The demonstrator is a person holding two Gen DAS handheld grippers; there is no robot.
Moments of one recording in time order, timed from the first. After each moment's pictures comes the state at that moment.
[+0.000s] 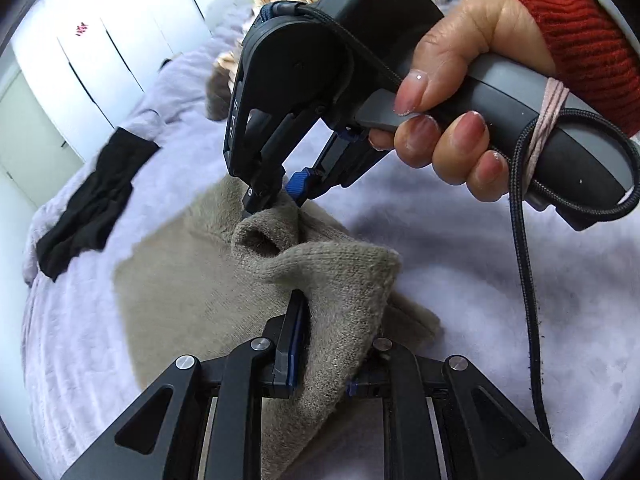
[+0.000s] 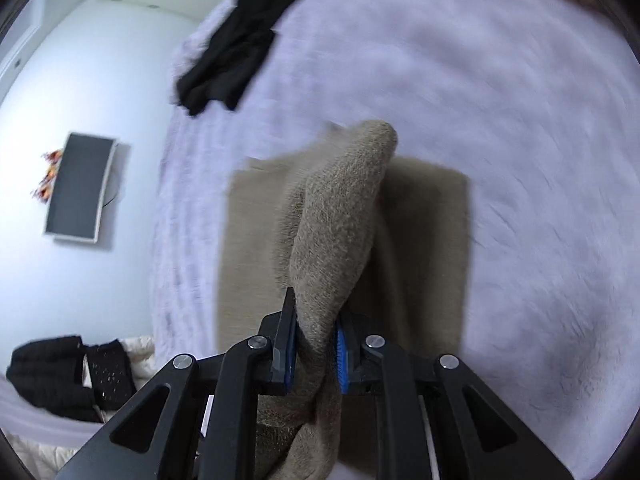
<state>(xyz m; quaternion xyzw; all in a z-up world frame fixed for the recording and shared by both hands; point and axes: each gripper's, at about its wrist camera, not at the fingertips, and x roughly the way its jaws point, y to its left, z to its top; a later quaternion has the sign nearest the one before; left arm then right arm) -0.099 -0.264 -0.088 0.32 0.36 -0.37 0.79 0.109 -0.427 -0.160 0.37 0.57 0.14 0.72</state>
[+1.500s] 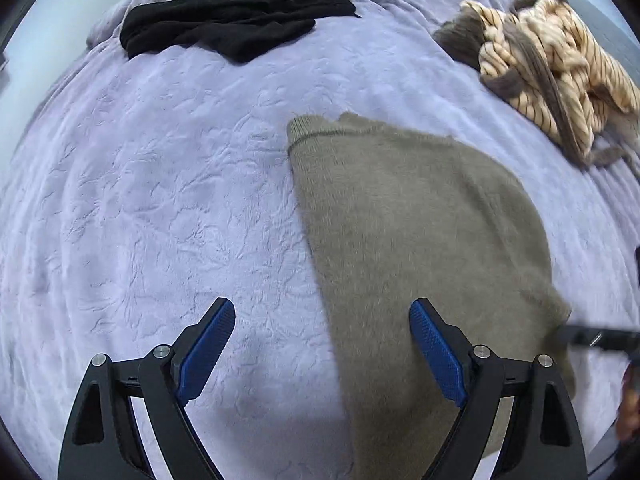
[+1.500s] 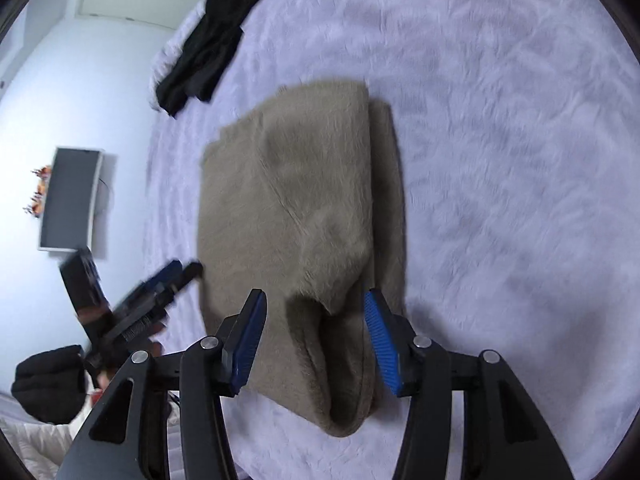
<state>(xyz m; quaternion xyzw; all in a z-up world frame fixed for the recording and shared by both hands) 0.093 -0.143 -0.082 0.07 0.56 -0.15 0.81 0.038 -0.417 -0.145 0.35 0.60 0.11 0.72</state>
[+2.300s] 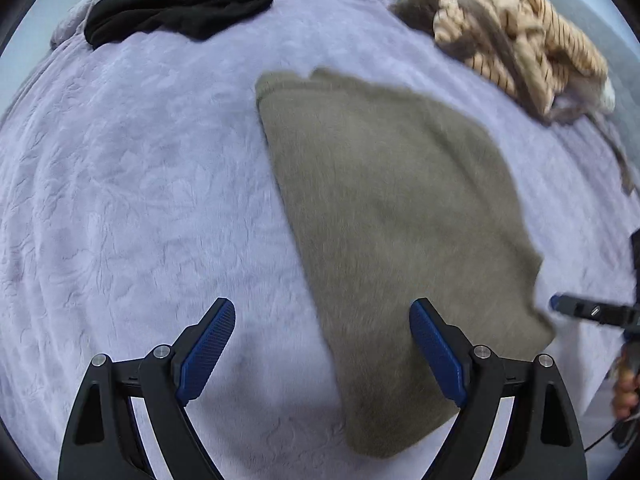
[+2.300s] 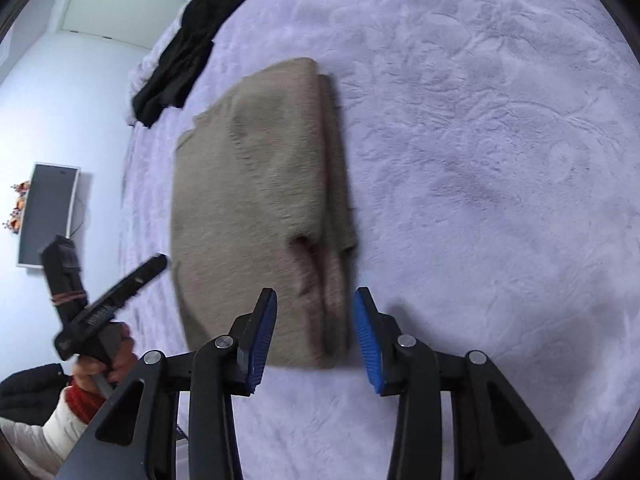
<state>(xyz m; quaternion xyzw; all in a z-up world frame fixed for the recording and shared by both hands) 0.048 -0.128 -0.101 0.09 0.59 -0.22 0.77 -0.043 -0.429 -0.133 0.37 0.56 0.05 0.74</state>
